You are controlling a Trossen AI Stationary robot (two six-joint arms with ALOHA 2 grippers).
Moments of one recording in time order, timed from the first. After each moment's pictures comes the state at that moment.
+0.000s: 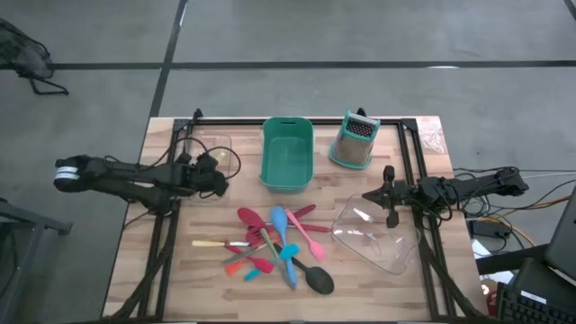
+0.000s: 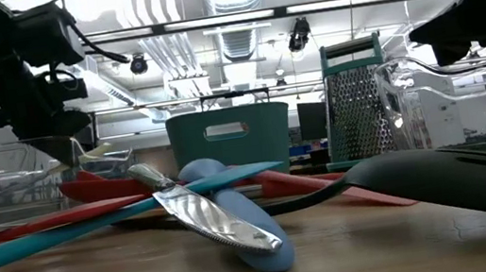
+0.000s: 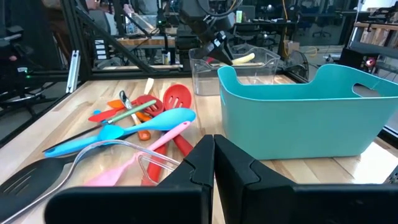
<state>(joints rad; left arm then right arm) 0.08 0.96 0.53 -0.81 -0.70 -0.75 0.19 0.12 0.03 -0.02 0.24 0.08</state>
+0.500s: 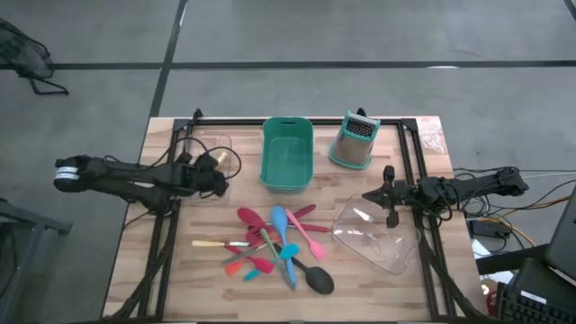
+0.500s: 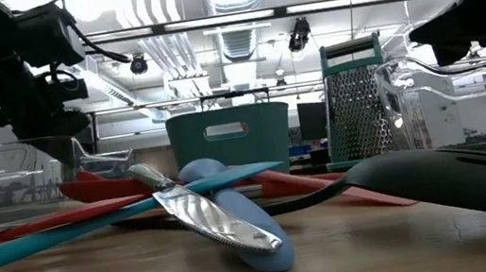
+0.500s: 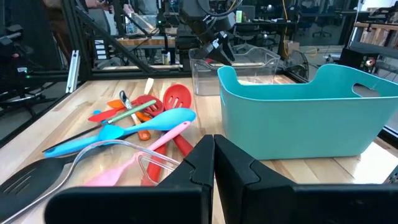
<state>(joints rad) 0.09 0.96 0.53 -0.81 -0.70 -0.70 0.19 0.12 0.03 -0.02 0.24 0.08</state>
